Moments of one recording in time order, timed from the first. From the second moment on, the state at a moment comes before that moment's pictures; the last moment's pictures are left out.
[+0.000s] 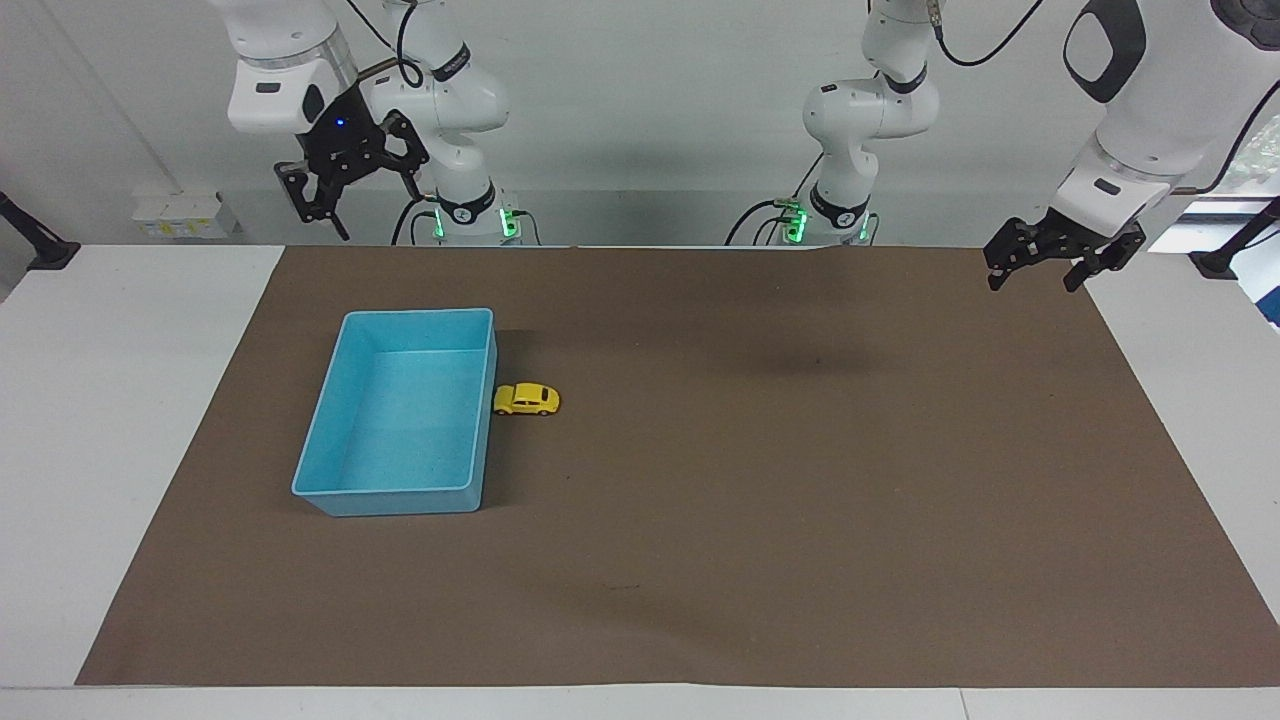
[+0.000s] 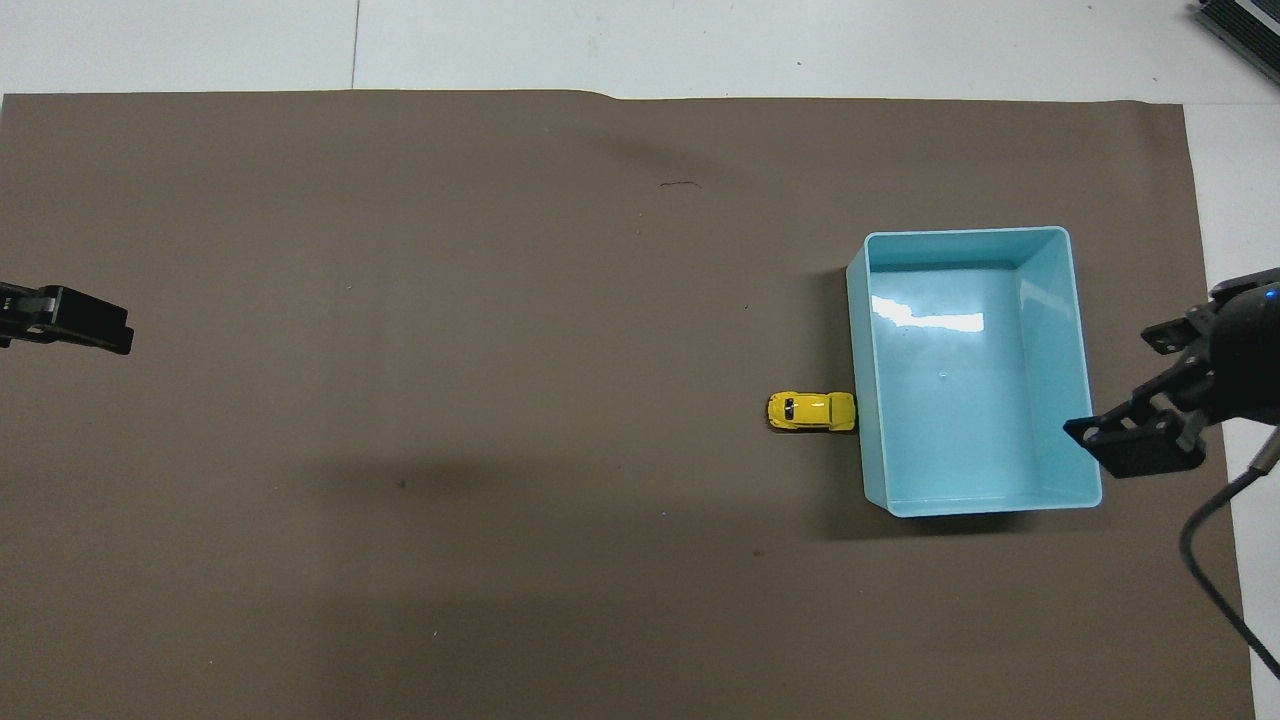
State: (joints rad) left arm 0.04 0.02 -0.06 -1.57 0.03 1.54 0.10; right arm 0.09 -0.10 0.02 -1.58 0.06 1.46 -0.73
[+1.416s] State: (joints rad) left arm -0.08 0.00 0.03 -1.56 0.01 1.53 0.09; right arm 0.23 0.06 0.02 -1.90 0.04 1.93 -1.18
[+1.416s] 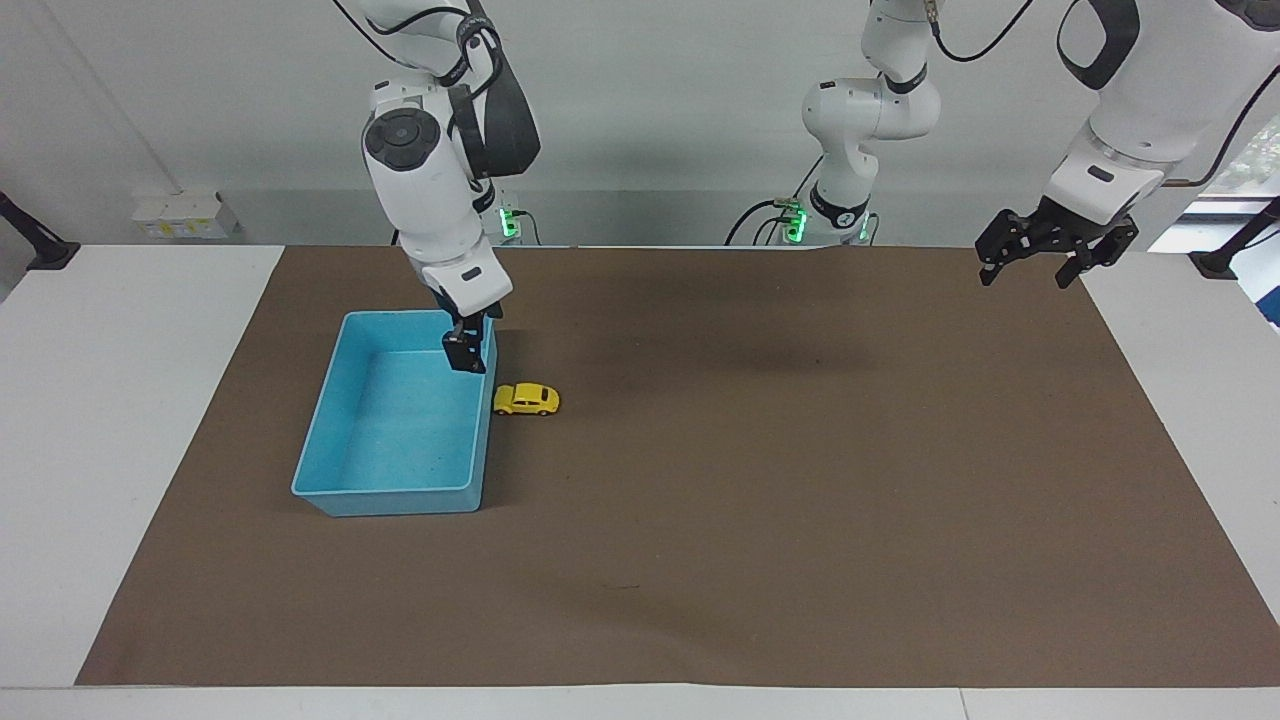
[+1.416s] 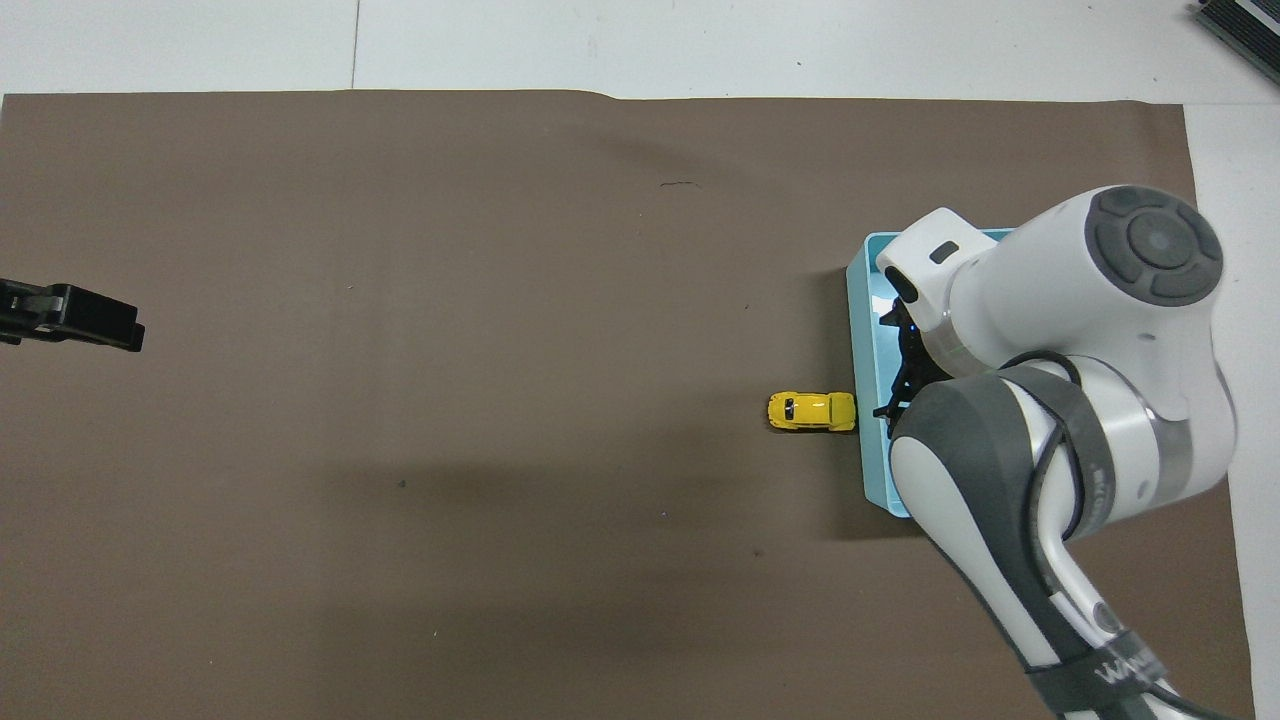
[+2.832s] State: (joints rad) left arm -0.08 -0.01 0.04 -1.55 0.01 1.52 0.09; right arm 0.32 0.13 0.02 -2.20 0.02 2.38 -1.19
